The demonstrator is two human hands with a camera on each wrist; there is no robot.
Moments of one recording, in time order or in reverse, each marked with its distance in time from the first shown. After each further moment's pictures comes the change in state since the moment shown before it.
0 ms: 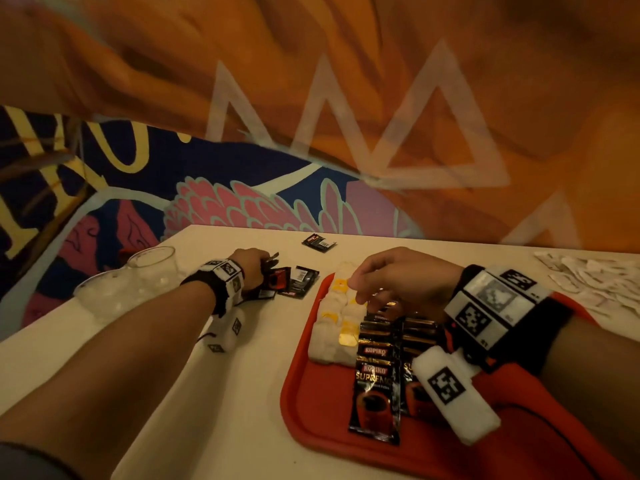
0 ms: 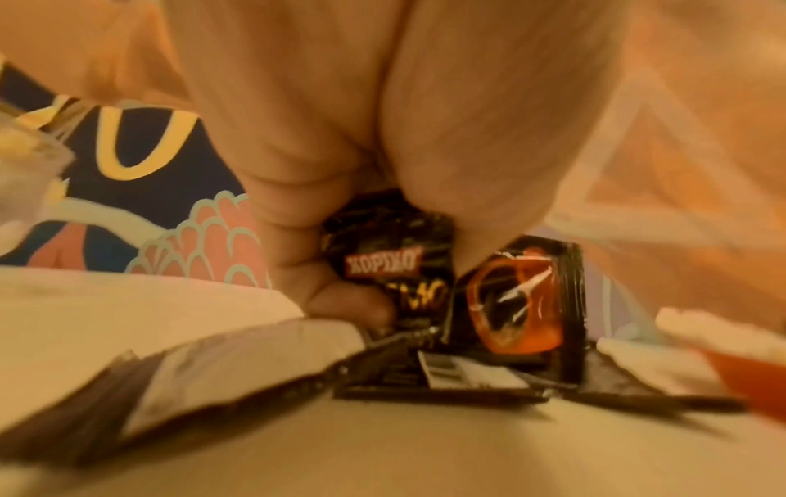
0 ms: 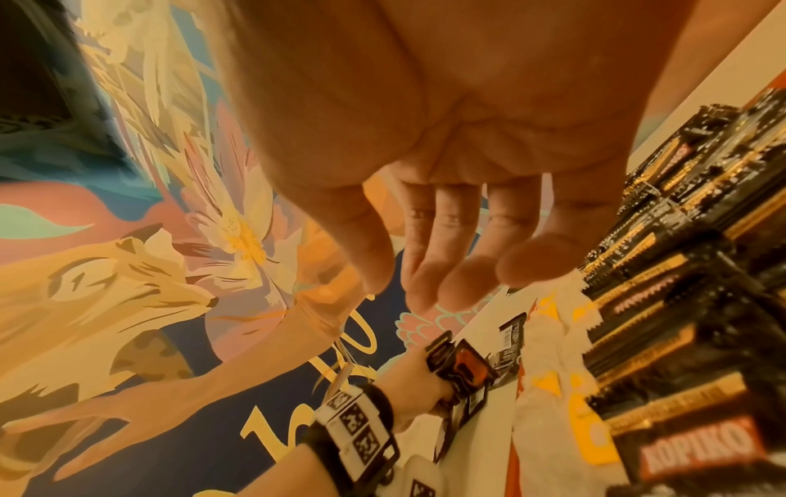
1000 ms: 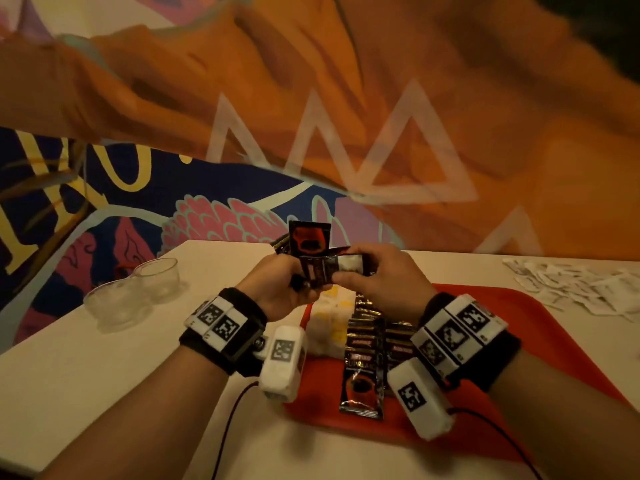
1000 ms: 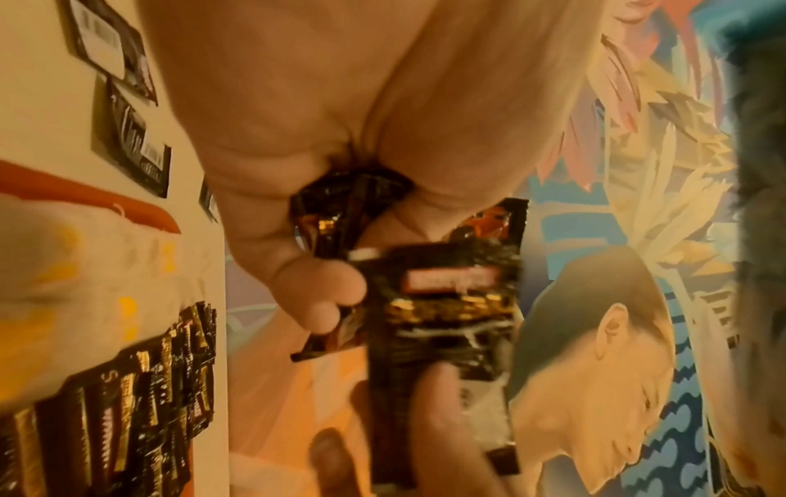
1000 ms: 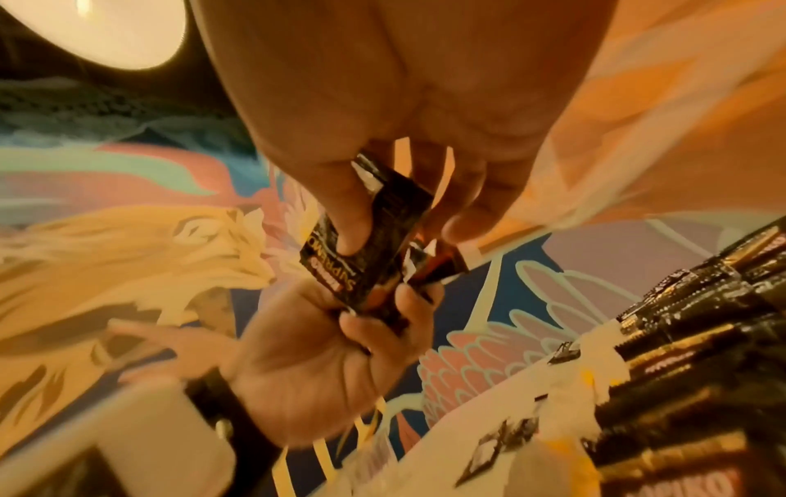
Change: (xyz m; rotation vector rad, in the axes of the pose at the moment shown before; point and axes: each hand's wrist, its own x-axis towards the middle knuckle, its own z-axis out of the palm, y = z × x) left_hand -0.142 0.083 -0.033 -1.676 -0.246 0.110; right_hand -0.029 0.010 0.025 -0.263 0.417 -0.545
